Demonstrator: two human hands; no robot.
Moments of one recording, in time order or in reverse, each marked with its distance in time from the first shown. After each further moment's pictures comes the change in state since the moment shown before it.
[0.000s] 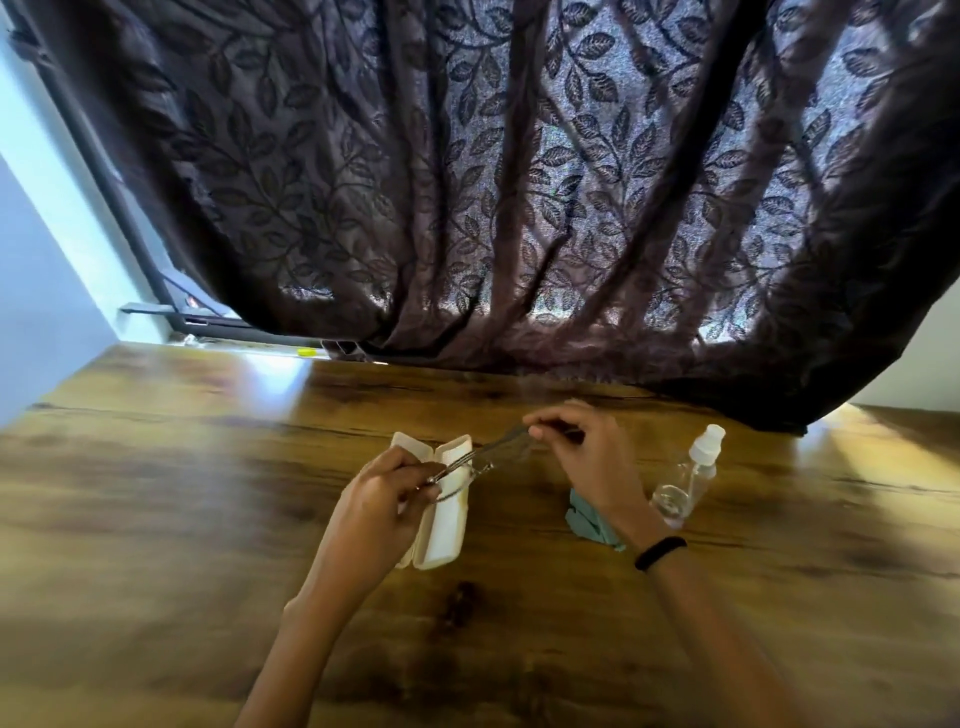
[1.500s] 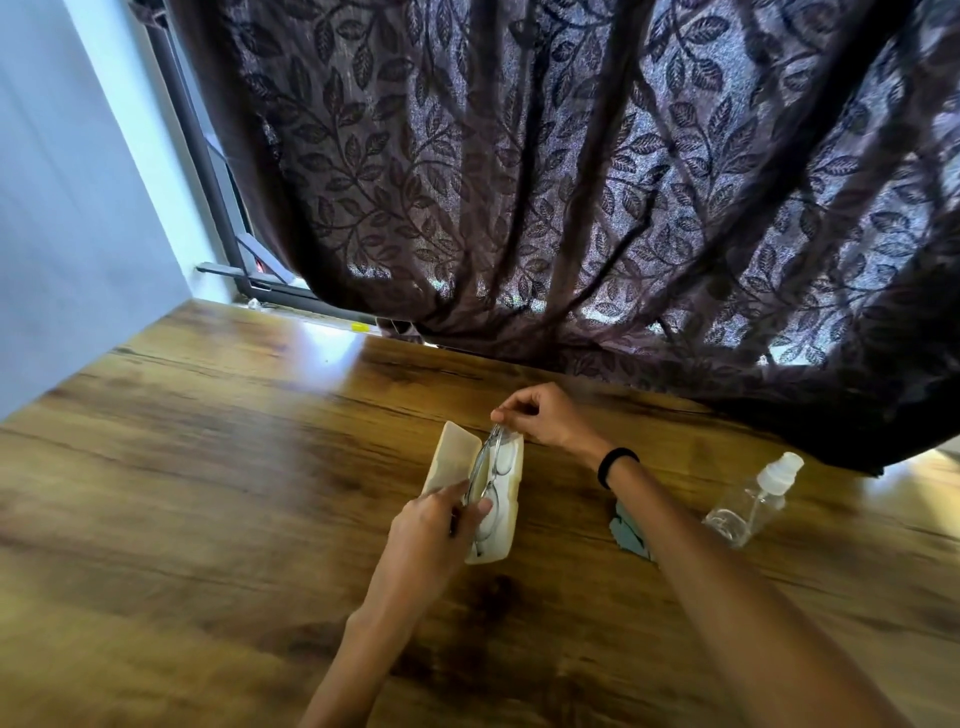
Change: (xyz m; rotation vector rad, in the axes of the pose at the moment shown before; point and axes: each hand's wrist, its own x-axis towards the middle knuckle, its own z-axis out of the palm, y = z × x) left_hand -0.027 0.016 0.013 -0.124 -0.066 -0.397; right_hand 0.072 0.013 0.077 0.015 -0.504 0.168
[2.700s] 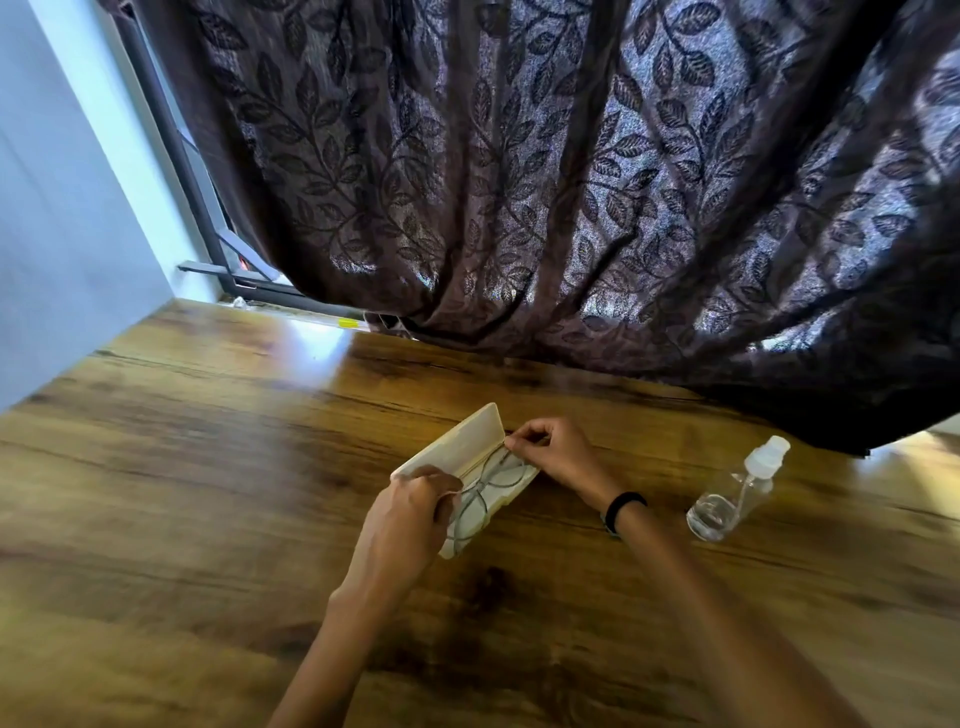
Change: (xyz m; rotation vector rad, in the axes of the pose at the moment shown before) left_hand 0.010 -0.007 -0.010 0.199 -0.010 0.135; right_hand -0.038 0.032 0.011 0.044 0.085 0.134
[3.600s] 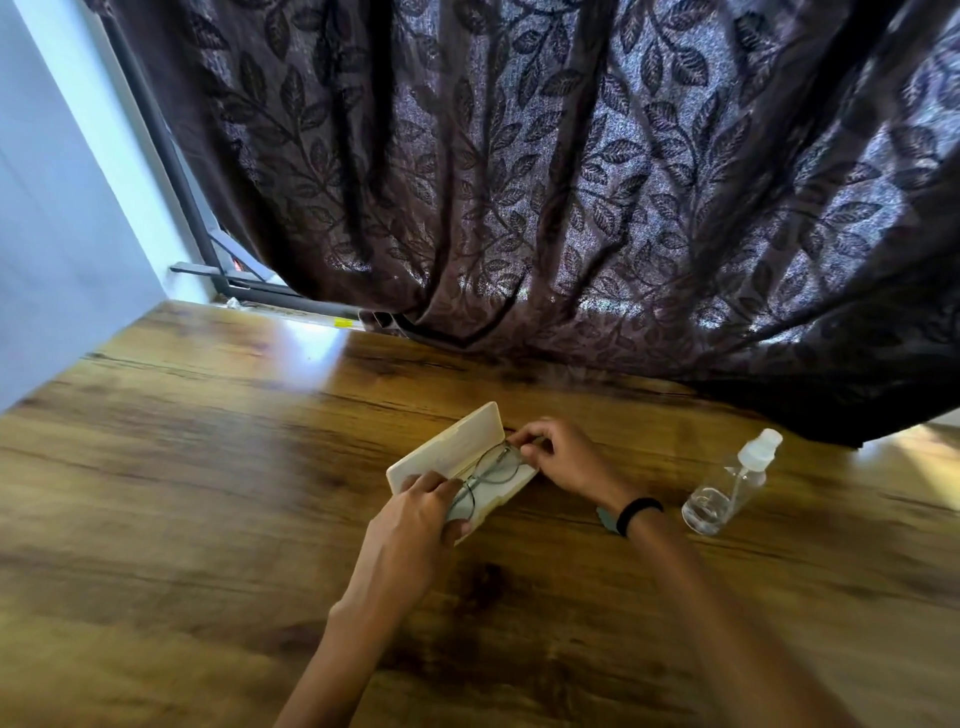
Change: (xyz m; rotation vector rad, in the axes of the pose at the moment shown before) left_hand -0.007 -0.002 0.010 0.118 -0.109 0.044; right_hand -0.013 -0.004 -0.009 -0.196 -0.064 -0.091
